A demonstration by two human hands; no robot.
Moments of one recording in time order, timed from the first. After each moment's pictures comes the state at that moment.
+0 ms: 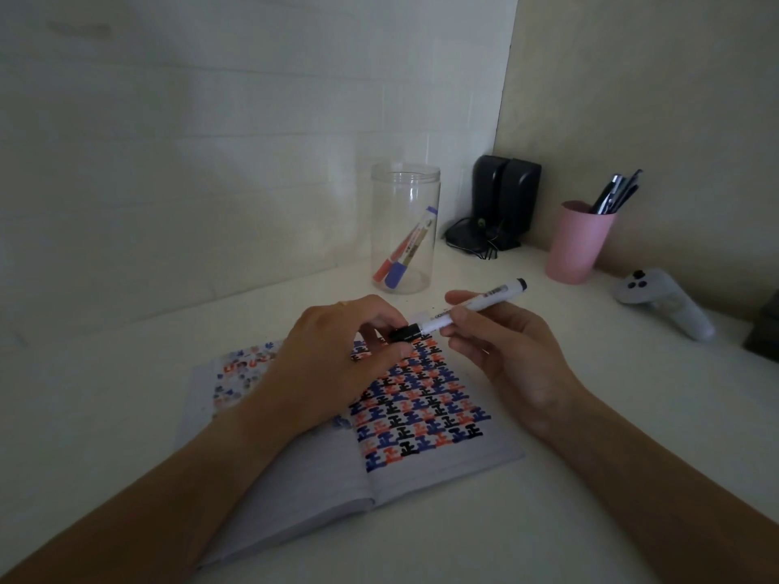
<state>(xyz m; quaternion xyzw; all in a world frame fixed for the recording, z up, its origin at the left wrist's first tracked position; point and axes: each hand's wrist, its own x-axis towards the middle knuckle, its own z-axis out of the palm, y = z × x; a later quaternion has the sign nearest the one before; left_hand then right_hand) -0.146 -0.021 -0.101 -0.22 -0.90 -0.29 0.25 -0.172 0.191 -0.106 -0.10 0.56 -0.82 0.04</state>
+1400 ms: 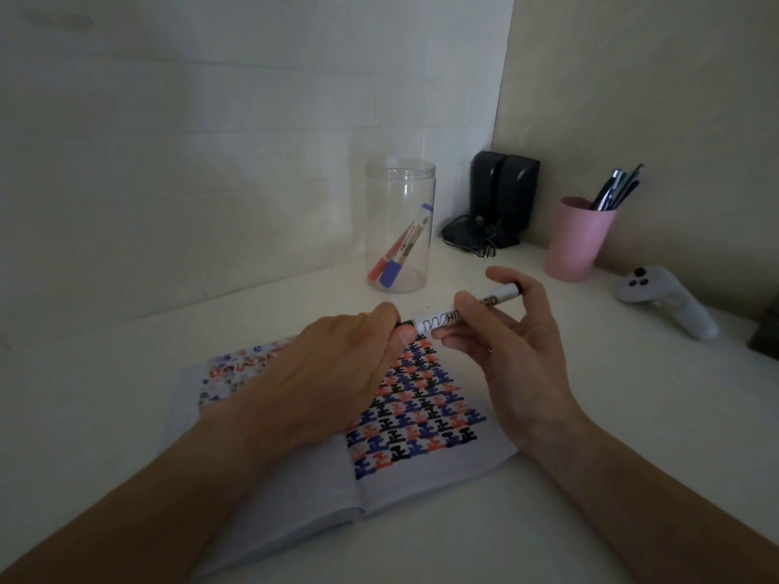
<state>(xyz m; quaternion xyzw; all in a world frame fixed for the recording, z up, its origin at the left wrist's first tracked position) -0.143 -0.005 -0.093 -0.25 -0.94 -0.12 0.19 -0.159 0.179 -0.105 -0.11 0.55 -0.83 -0.09</state>
